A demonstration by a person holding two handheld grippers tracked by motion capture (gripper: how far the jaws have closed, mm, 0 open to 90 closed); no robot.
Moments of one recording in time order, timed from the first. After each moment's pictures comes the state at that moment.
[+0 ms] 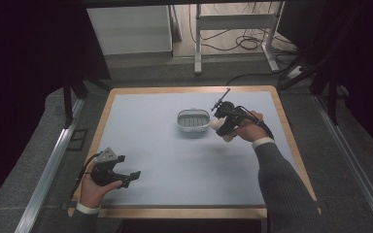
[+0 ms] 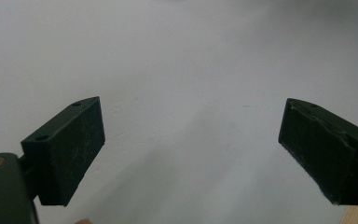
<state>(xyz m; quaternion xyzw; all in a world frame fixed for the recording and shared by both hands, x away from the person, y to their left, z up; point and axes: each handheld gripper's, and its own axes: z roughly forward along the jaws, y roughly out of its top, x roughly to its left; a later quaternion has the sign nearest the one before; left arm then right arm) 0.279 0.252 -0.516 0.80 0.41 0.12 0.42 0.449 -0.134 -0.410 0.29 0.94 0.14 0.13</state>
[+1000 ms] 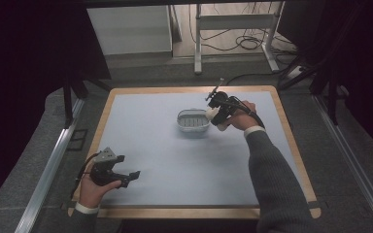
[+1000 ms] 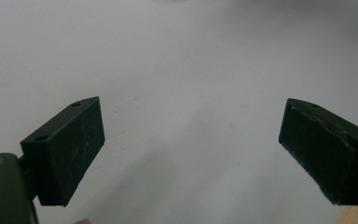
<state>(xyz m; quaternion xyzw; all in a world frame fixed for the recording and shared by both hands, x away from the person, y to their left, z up) 0.279 0.255 -0.514 0.80 0.40 0.12 0.42 0.483 -0.117 -0.408 0.28 0.94 0.15 0.15</state>
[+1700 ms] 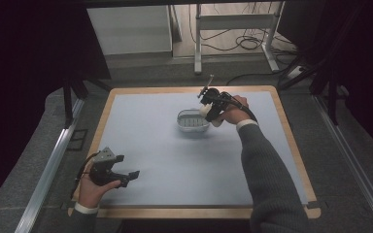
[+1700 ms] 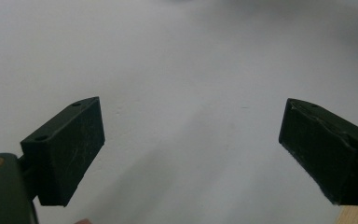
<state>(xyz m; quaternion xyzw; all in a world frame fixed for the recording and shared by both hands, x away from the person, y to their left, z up) 0.279 0.257 -0.513 0.80 0.40 0.12 0.42 0.497 -0.092 -0.406 0.26 0.94 0.13 0.16</state>
